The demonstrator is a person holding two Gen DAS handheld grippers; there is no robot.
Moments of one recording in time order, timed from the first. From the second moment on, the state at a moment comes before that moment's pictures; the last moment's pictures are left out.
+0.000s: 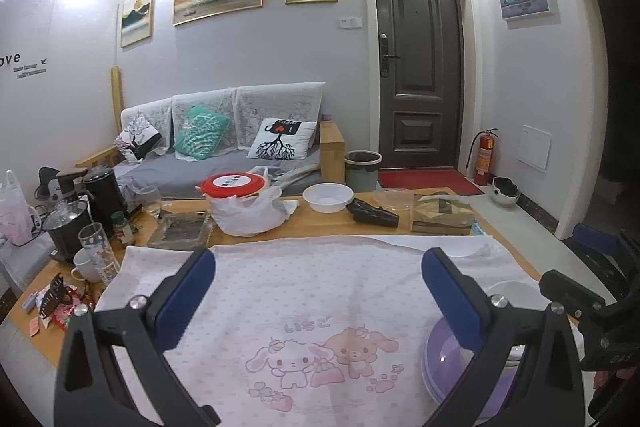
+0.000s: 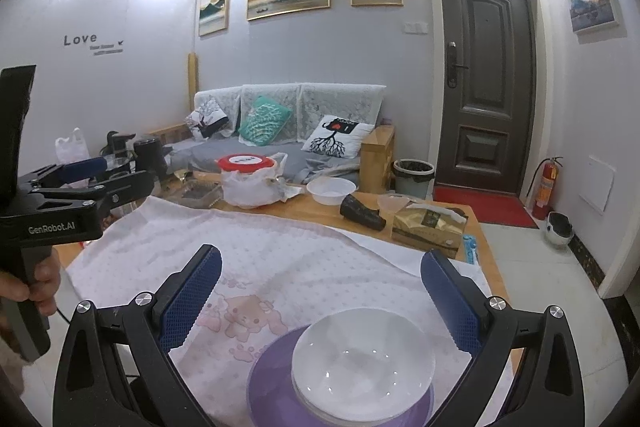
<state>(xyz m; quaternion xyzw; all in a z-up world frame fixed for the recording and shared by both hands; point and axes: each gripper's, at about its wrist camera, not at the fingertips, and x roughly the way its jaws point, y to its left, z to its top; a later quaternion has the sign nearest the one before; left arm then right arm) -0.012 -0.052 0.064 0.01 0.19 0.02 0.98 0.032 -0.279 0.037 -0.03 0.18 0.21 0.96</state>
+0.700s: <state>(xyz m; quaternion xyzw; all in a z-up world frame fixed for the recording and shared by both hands) -0.018 -0.051 0.066 0.00 0.18 0.03 0.98 0.034 -0.278 0.037 -0.03 0.18 0.21 0.96</state>
